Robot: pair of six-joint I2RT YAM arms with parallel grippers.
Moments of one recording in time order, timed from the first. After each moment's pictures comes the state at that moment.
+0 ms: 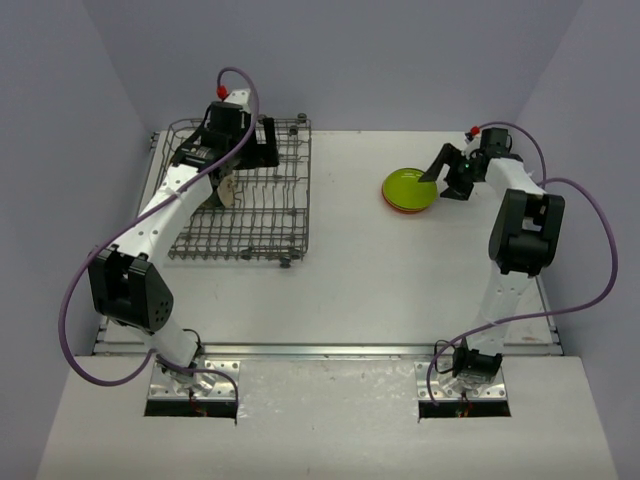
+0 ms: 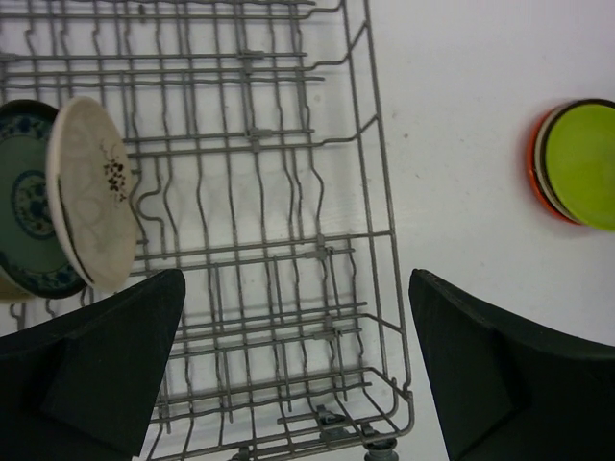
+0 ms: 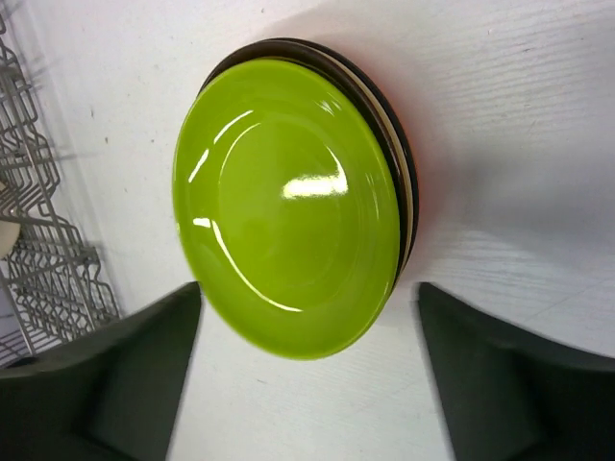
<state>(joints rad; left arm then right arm) -0.25 1.62 1.57 -0.54 -0.06 -0.27 -0.20 2.13 1.61 -0.47 -0.52 0.30</state>
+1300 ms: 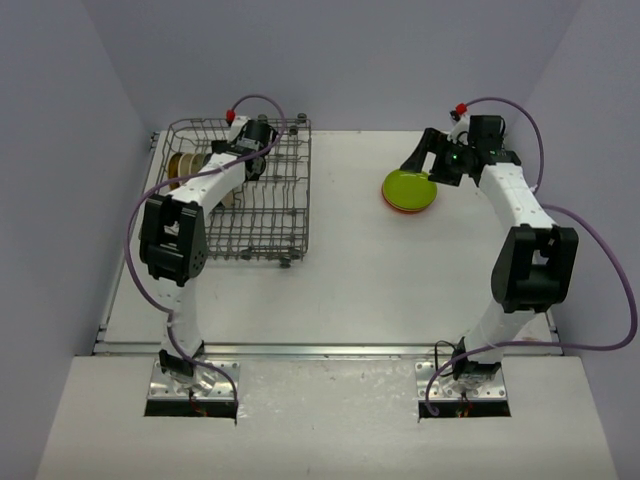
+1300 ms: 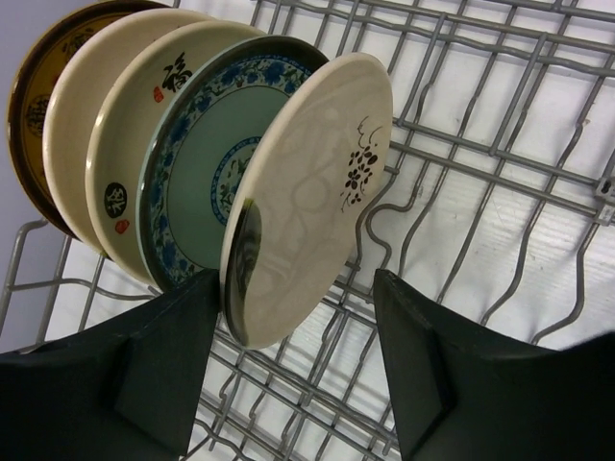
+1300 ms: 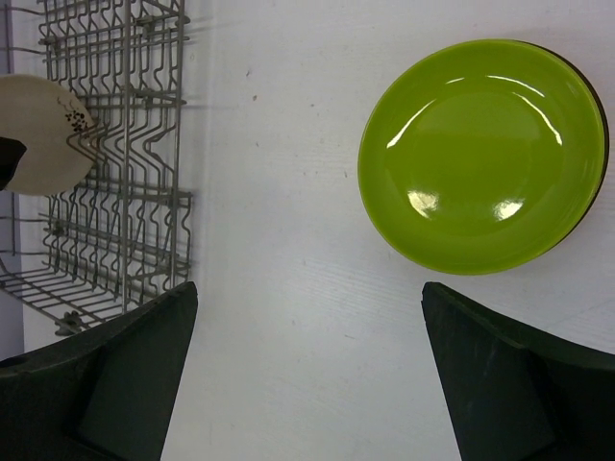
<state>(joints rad) -0.24 2.04 1.69 -0.59 -0.74 -0.27 -0.06 1.77 1.45 -0.43 -0.49 0.29</state>
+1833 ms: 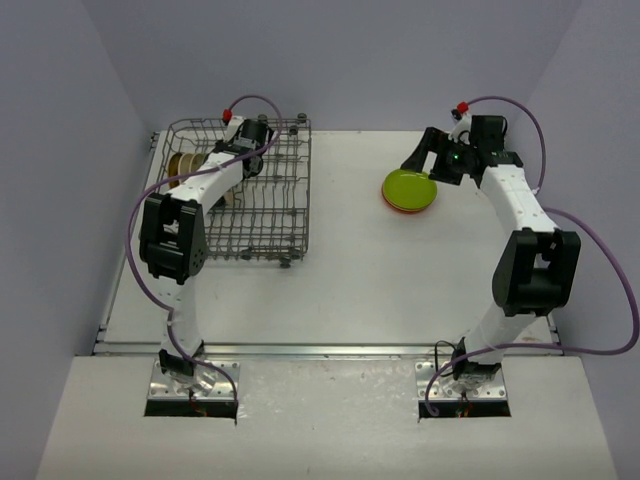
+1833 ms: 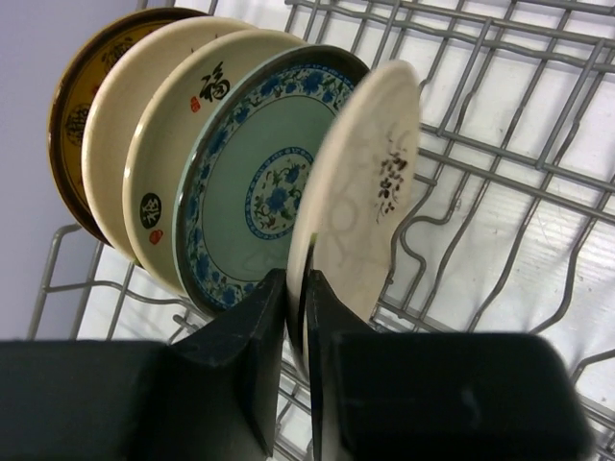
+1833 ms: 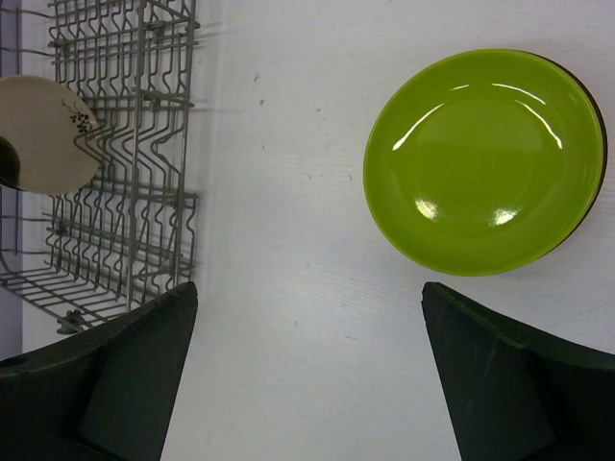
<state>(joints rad) -0.22 2.05 1.70 -0.59 -0.78 -0.24 -0.06 1.74 1.43 -0.42 -0.49 0.28</state>
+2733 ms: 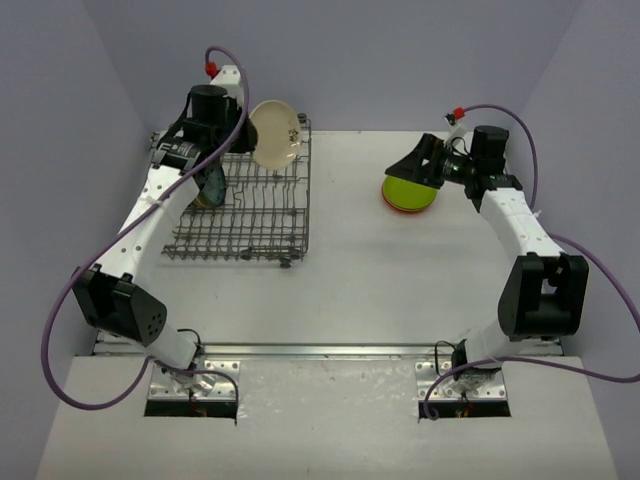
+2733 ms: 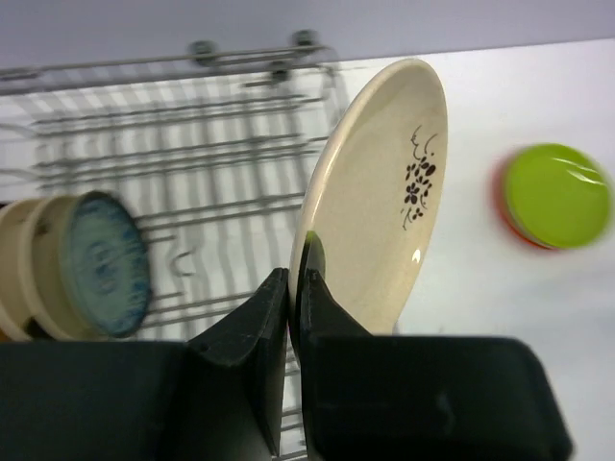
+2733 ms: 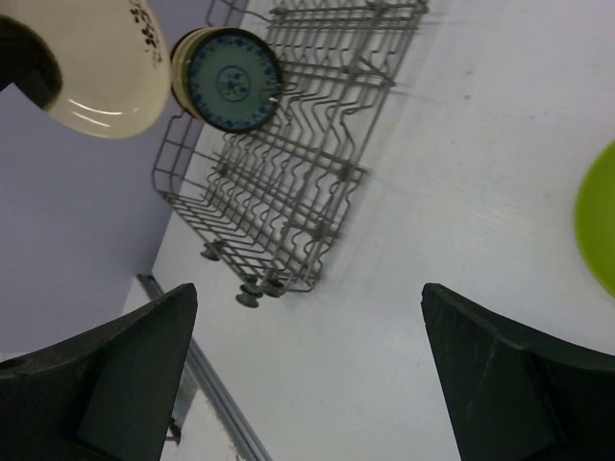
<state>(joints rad) -0.25 1.55 1.67 -0.56 -0.11 -0.16 -0.03 1.58 1.20 -0.13 -0.83 0.42</state>
